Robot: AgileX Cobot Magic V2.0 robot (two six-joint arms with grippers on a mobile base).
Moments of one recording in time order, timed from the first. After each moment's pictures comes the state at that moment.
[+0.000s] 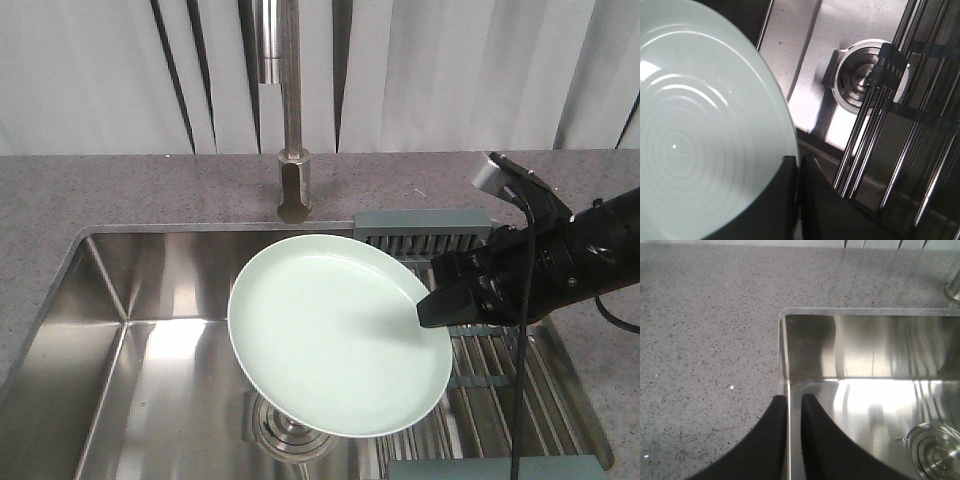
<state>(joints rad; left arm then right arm) 0.04 0.90 -0.64 -0.09 0.41 0.04 0.14 1.42 -1.04 0.80 1.05 -0.44</state>
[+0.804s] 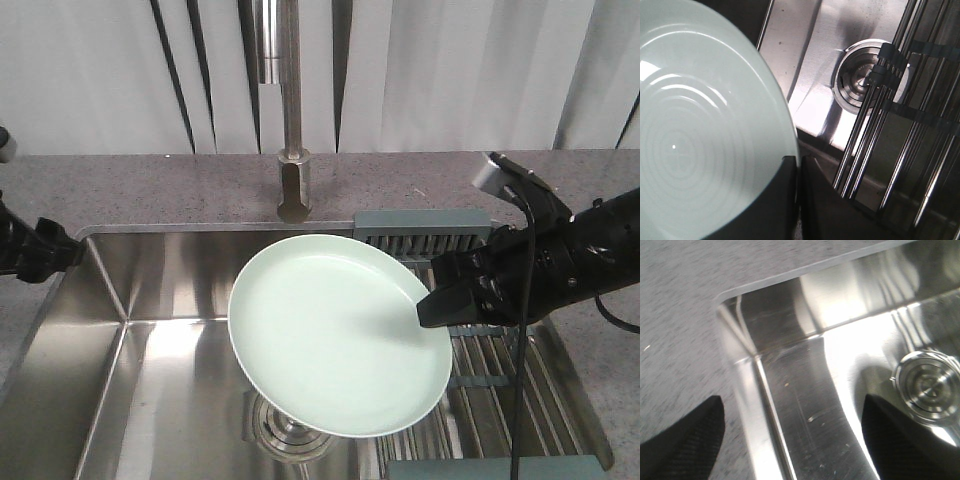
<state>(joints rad) 0.04 1.37 -1.04 -0.36 0.69 0.57 0.14 1.42 -1.04 0.80 1.05 -0.44</state>
